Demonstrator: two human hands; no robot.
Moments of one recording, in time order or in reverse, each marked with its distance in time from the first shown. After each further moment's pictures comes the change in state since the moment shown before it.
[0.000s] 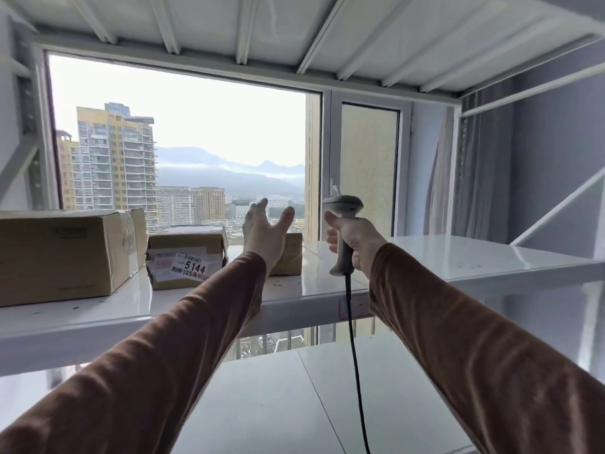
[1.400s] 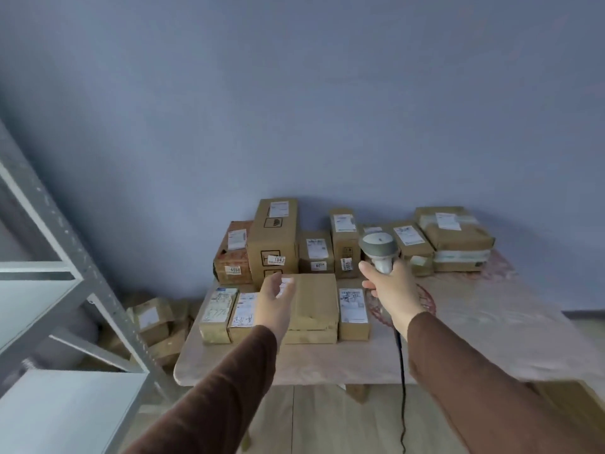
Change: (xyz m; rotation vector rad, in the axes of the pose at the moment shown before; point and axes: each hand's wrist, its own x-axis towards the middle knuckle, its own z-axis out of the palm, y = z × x) left_hand -0.671 0.151 0.644 -0.377 -1.323 -0.335; right_hand -0.533 0.153 -0.813 -0.413 1.372 0.141
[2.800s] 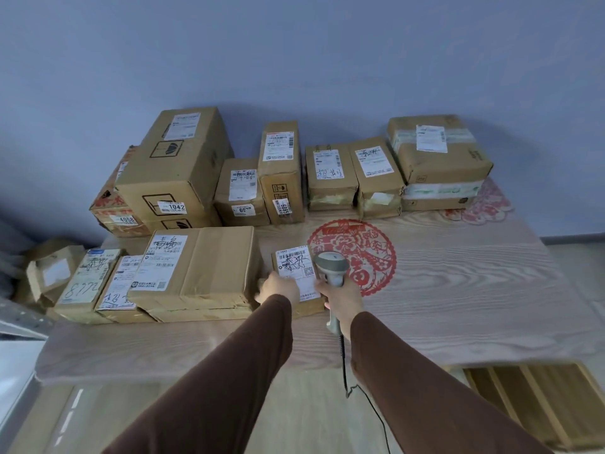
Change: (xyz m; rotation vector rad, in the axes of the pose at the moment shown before) left_hand 0.138 -0.159 0.278 0.637 -0.068 -0.568; right_hand 0.156 0.281 -0.034 0.069 -0.093 0.576
